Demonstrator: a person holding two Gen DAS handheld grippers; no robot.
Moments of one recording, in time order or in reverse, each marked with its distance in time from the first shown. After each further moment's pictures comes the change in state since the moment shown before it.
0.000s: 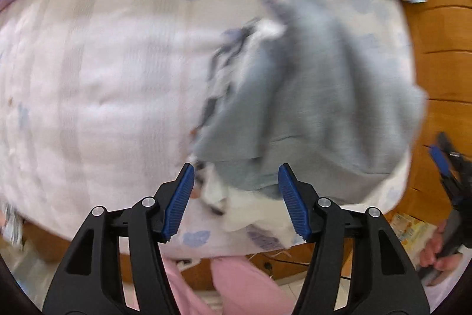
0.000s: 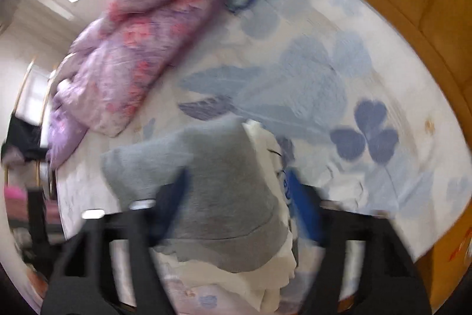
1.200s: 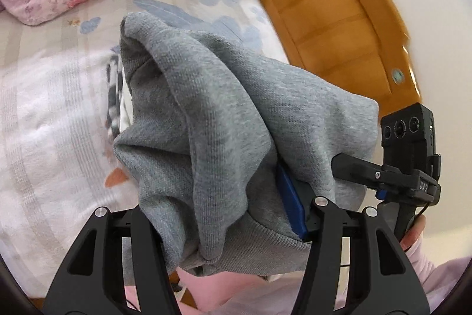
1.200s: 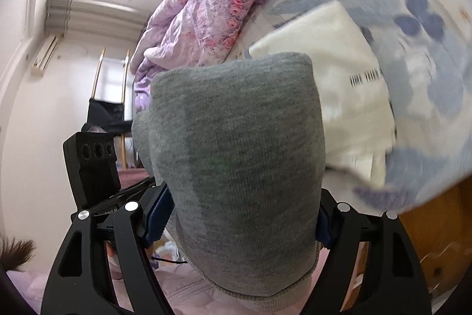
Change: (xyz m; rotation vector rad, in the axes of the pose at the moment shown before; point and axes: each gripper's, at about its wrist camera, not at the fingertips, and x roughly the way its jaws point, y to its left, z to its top) left arm -0.100 -0.042 -0.153 0.328 -0.124 -0.414; right arm -0.080 0.062 -0.150 0.110 0.178 0.418
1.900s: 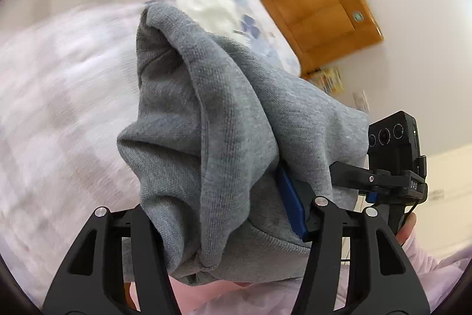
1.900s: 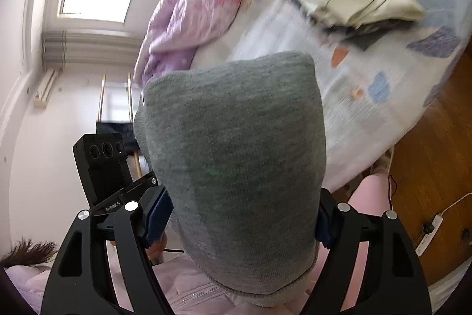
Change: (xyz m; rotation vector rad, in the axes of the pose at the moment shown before) left arm -0.162 0.145 -0.207 0.236 0.136 -0.154; right arm 0.131 0.115 -0.300 0.238 -0.177 0.046
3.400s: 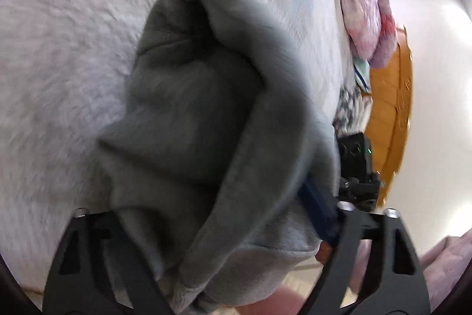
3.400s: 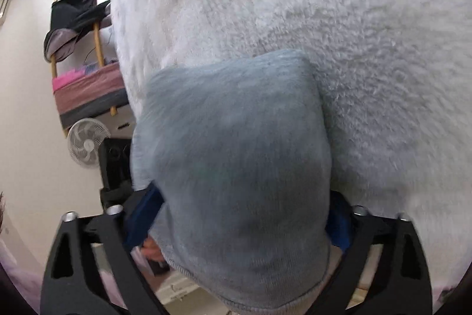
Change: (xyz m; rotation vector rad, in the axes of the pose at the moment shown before) left arm -0.067 0.494 -0.282 -0.910 -0.317 -0.148; right arm 0.533 -0.021 -0.101 -0.121 0.758 -0.075
